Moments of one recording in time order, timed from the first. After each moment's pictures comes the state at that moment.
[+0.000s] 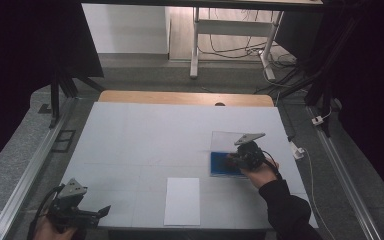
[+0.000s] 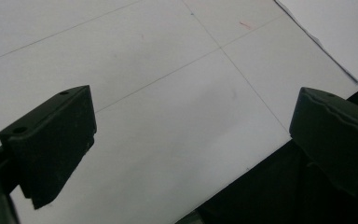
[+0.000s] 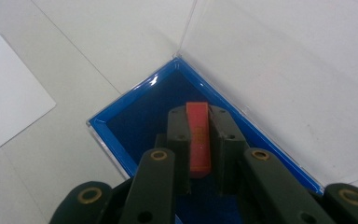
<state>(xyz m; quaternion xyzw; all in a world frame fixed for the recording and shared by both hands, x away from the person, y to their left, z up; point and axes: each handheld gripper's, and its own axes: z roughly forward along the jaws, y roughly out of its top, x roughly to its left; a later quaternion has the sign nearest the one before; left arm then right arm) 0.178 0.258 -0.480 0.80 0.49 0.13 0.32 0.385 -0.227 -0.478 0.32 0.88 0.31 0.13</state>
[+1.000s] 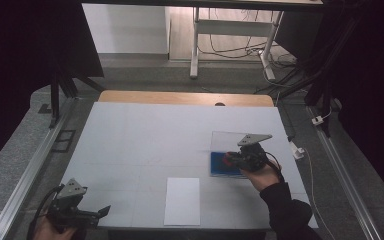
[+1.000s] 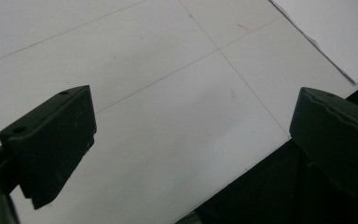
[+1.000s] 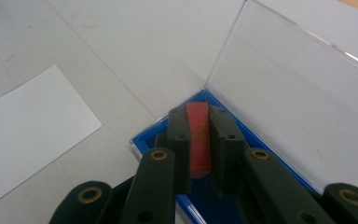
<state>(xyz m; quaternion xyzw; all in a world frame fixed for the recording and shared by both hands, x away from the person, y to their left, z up) 0.177 0.259 -0.480 0.80 0.49 0.13 0.32 0.367 -0.226 -0.457 0.30 0.87 0.37 0.13</state>
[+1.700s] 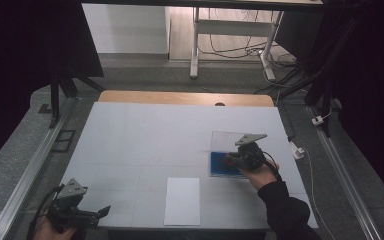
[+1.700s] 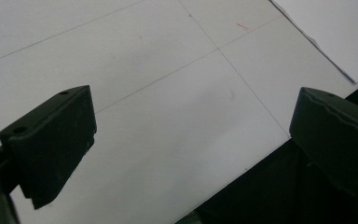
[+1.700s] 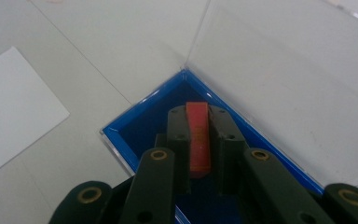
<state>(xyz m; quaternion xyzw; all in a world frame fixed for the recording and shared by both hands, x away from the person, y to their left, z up) 0.177 0.259 -0.480 0.80 0.49 0.13 0.32 0.379 -0.225 -0.474 0.32 0.88 0.33 0.14</state>
